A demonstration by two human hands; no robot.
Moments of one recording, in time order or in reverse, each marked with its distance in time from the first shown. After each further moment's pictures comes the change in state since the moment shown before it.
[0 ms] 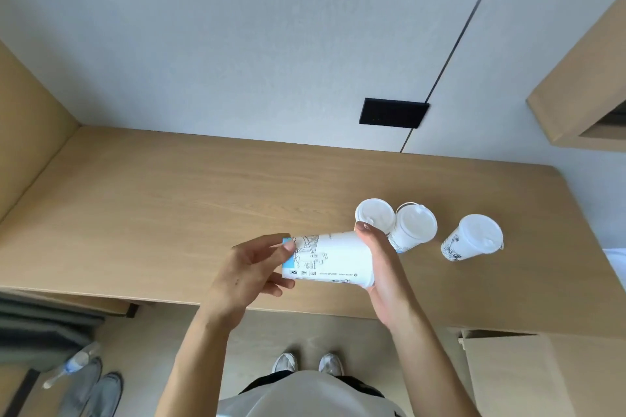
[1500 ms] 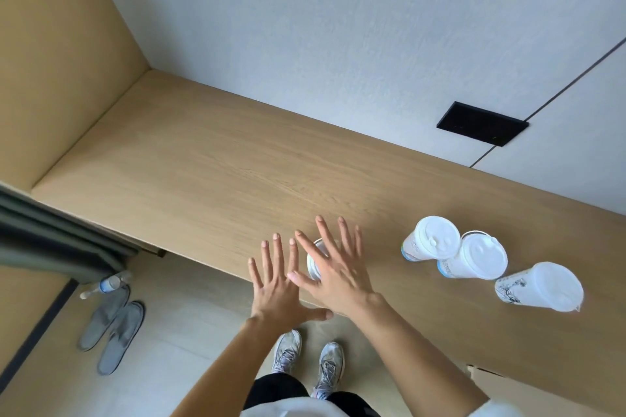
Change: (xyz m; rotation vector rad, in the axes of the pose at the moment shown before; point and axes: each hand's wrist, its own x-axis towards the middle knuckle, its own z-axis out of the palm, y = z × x) left_hand 0.061 -0.159 -0.031 1.225 0.105 -0.088; right_hand 0.094 0.114 0.080 -1.732 -0.294 -0.912
